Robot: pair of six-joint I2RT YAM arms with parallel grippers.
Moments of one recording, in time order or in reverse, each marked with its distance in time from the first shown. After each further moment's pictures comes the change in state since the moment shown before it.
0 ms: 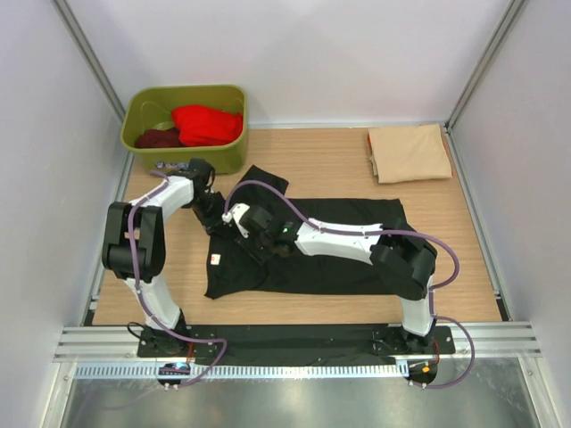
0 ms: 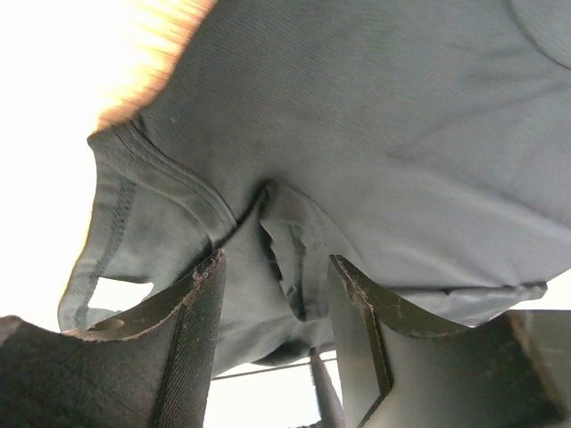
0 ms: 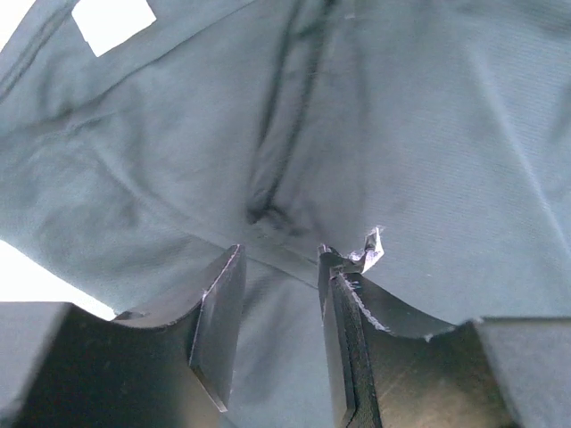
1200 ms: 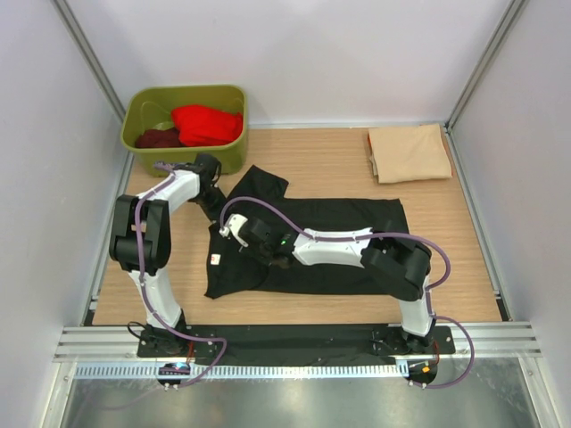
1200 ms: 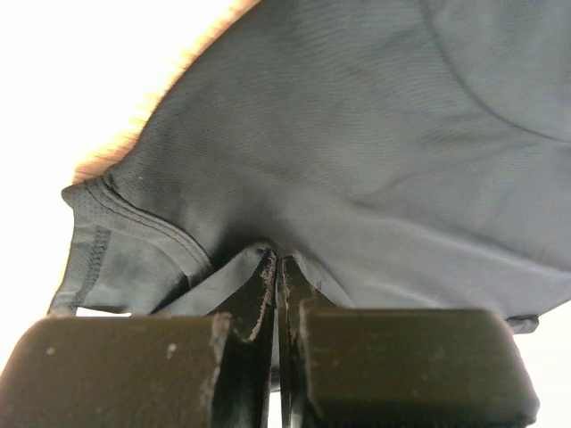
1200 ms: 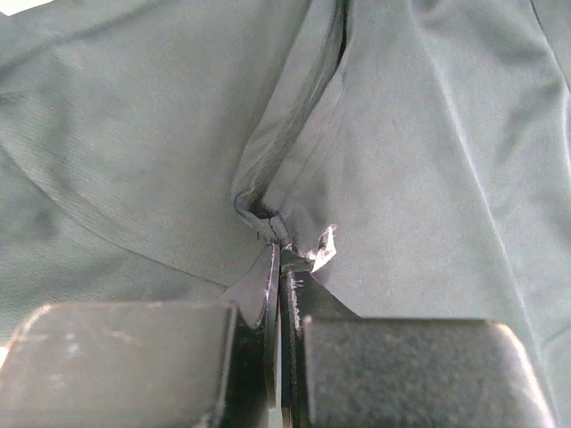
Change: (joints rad) left arm -0.029 0.083 0.088 -0.001 -0.062 -0.042; right arm 0.048 0.030 -0.085 0.145 0.152 -0.182
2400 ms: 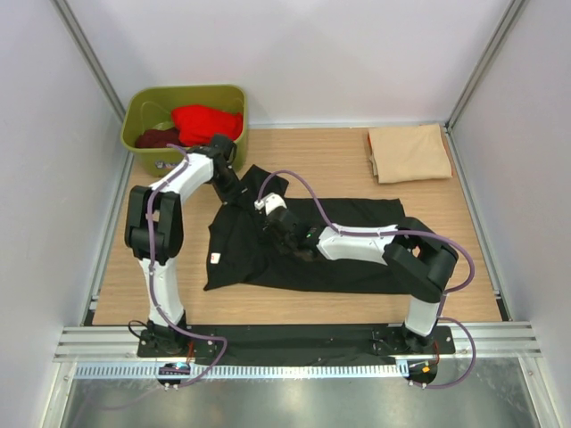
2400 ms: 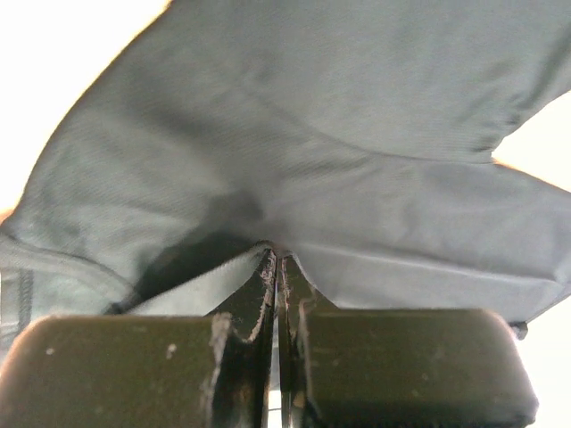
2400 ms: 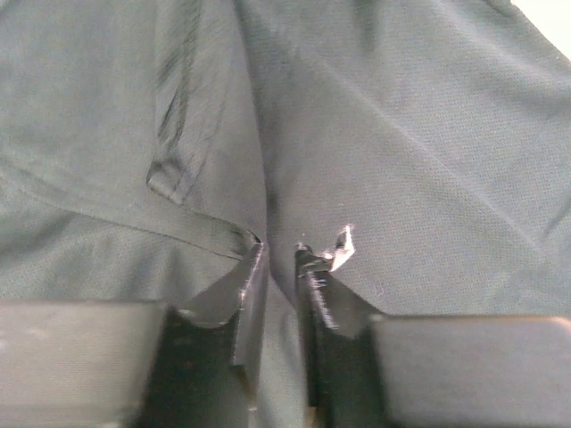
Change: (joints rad) left arm -0.071 0.118 0.260 -0.069 -0.045 0.017; right arm -0.126 -0.143 -0.204 0.124 0.058 0.320
